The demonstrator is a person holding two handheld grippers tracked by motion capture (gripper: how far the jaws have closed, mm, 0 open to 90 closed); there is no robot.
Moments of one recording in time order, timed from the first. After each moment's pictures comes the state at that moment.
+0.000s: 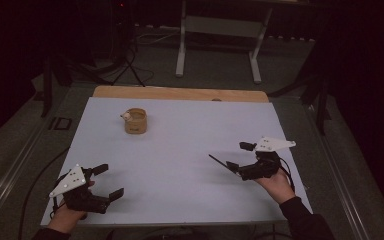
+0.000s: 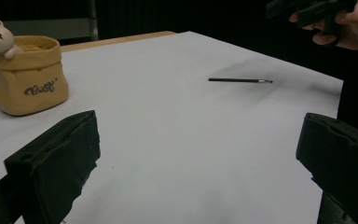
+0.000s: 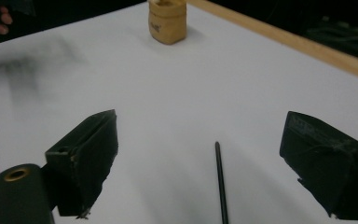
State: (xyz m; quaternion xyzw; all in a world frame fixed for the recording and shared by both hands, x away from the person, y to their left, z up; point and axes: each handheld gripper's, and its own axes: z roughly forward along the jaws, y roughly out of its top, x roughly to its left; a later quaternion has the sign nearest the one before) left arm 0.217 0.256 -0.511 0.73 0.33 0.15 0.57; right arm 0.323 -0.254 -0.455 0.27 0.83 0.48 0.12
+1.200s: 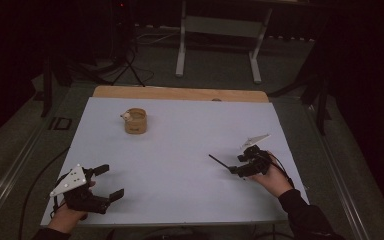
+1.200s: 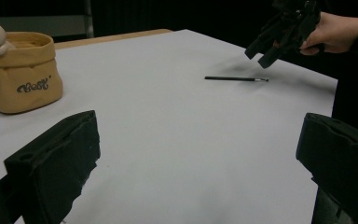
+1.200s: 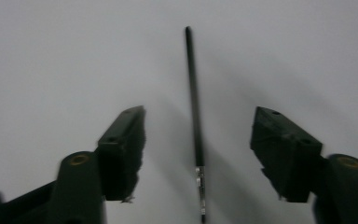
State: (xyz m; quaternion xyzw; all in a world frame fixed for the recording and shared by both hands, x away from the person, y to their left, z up) left arm 0.218 0.256 -0.512 0.74 0.33 0.15 0.58; right arm 0.355 -0.248 -0.496 0.34 0.90 0.28 0.05
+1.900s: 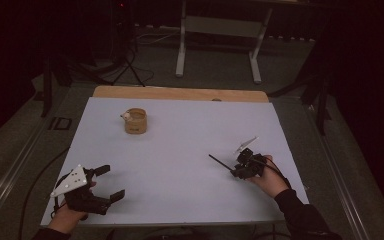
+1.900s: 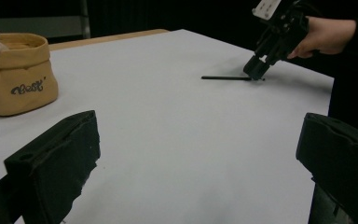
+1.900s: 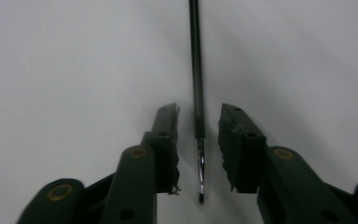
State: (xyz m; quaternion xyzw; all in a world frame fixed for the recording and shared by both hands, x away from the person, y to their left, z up) left arm 0.217 0.254 -0.512 0.74 0.32 0.14 0.58; right arm 0.356 -0.237 -0.514 0.33 0.92 0.18 0.05
